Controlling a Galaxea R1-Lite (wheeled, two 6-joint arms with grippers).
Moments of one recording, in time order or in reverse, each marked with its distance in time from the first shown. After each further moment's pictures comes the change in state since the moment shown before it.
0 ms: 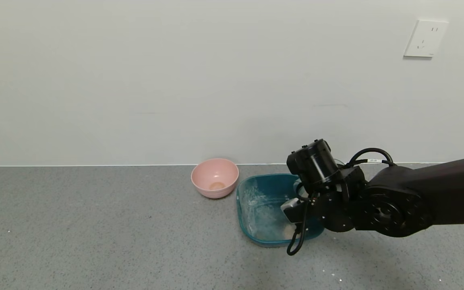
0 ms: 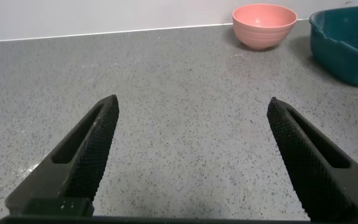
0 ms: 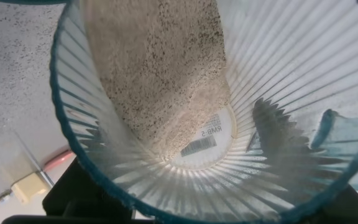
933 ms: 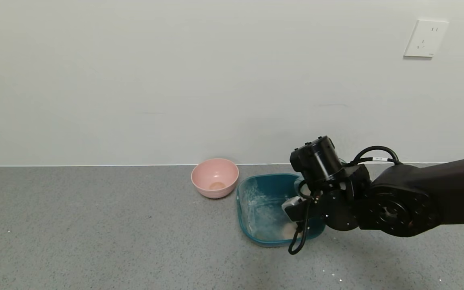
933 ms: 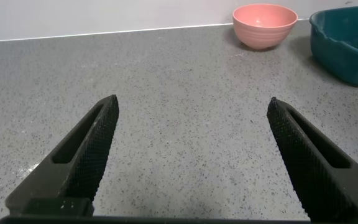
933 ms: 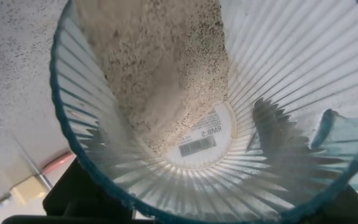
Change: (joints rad) left arm 0.000 0.000 0.000 0.000 0.000 0.000; right arm -0.006 -0.021 0.007 -0.013 0.012 -0.005
